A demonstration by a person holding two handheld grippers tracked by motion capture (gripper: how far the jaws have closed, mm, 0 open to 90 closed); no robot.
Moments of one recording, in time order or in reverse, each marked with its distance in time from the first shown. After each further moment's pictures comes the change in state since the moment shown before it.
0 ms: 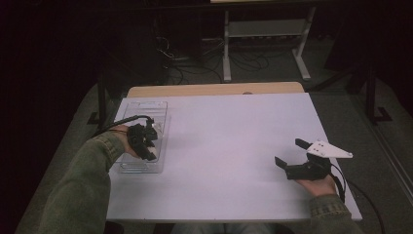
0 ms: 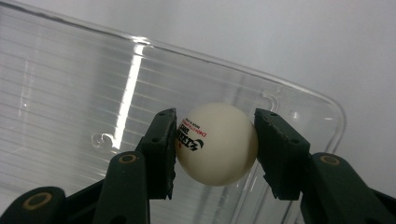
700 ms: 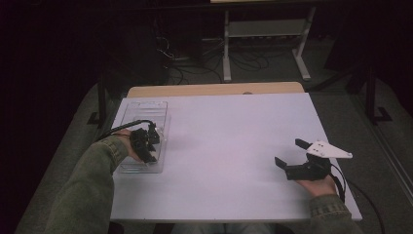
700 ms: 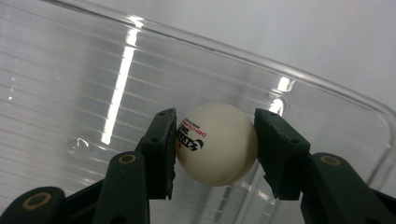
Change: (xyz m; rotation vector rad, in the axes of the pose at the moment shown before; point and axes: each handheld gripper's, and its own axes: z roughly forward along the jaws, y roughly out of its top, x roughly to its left) left arm 0.002 -0.001 0.023 0.022 -0.028 -0.034; right arm 0.001 0.000 0.000 0.003 -0.002 -0.007
